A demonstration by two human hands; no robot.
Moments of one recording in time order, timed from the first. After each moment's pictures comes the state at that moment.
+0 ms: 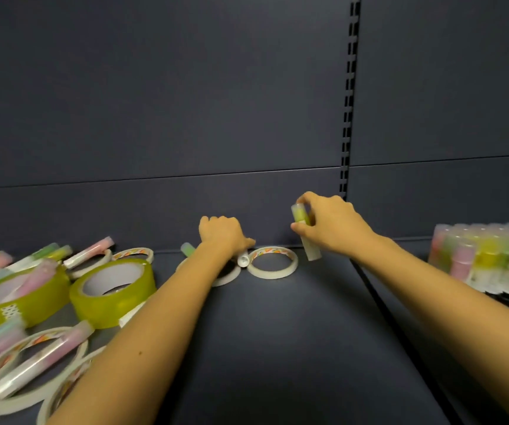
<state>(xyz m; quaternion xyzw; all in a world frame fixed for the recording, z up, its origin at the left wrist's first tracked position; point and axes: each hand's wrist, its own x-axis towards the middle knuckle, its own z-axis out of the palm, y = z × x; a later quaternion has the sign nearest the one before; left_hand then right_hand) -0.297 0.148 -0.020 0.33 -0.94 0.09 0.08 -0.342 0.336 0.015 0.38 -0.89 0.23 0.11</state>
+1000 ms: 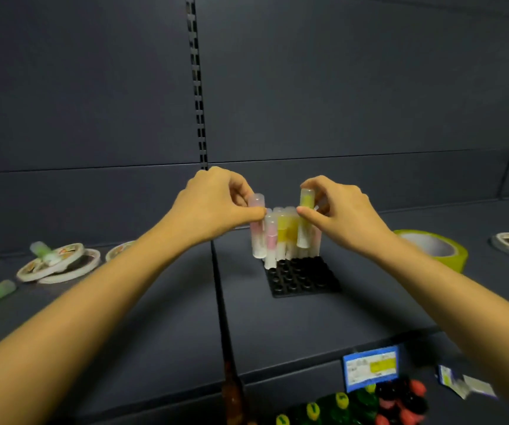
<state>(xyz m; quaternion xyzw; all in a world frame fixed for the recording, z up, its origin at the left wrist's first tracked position) -0.268 0.396 0.047 -0.01 -0.93 -0.26 0.27 -0.371 0.577 0.015 0.34 -0.86 0.27 0.25</state>
